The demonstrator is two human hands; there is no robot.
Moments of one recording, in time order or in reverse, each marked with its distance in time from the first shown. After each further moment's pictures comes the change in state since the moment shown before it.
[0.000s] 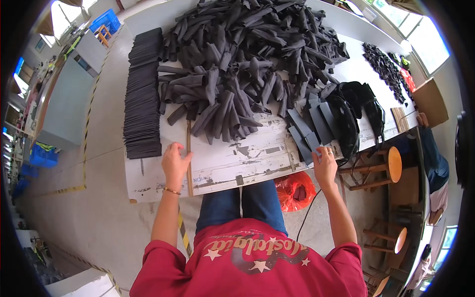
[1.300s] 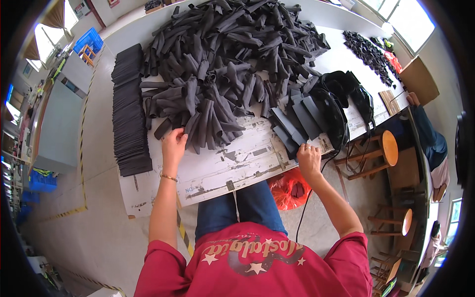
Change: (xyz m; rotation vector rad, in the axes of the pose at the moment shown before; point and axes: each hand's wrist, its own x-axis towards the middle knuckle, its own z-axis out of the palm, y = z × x) left_hand 0.076 0.034 0.035 -0.363 -0.053 0.168; right_hand 0.001 0.020 0.035 -0.671 -0.067 -0.251
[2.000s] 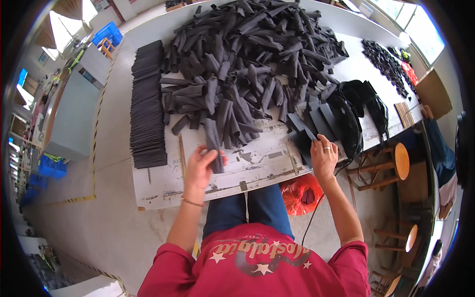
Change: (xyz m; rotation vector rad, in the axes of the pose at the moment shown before) left_hand -0.071 0.073 -0.011 -1.291 -0.171 -0.512; right_hand 0.032 -0.005 -0.053 0.384 0.587 -0.008
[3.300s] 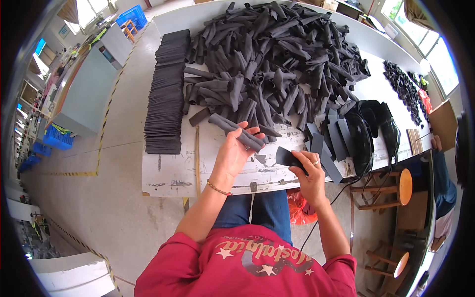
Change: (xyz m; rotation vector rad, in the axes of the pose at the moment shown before) left_hand 0.024 0.003 0.059 -0.374 -0.079 -0.066; right_hand 0.044 -0.097 -0.058 0.885 -0.369 0.207
